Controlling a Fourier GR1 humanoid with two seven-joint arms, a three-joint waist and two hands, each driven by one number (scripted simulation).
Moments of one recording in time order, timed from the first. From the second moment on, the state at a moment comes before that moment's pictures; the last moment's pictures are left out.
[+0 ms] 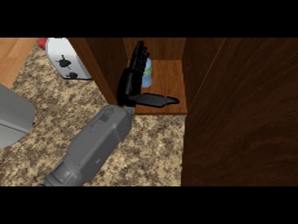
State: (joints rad) left arm -0.81 0.00 -0.39 -0.70 0.64 0.27 -0.62; right arm 0.98 -0.17 0.33 -2.47 -0.09 0.23 -0.26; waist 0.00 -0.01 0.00
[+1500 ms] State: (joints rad) left arm 0.01 0.36 -0.49 -1.70 0.66 0.21 -0.50; right arm 0.99 -0.45 0.50 -2.49 0.04 0.40 -0.33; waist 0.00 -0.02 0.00
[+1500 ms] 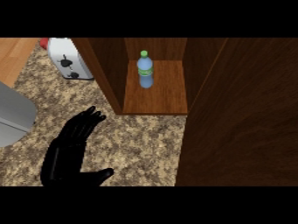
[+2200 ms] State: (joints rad) left arm 0.20 0.52 -0.33 -1.83 0.82 0.06 -0.49; right arm 0.81 -0.55 0.64 -2.50 0.06 0.39 -0.22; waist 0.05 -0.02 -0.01
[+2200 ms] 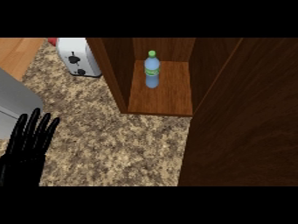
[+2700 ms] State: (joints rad) left arm 0.29 0.61 -0.24 -1.86 0.89 -0.06 -0.50; right arm 0.77 -0.52 0.68 -2.49 0.04 0.33 -0.17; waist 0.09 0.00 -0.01
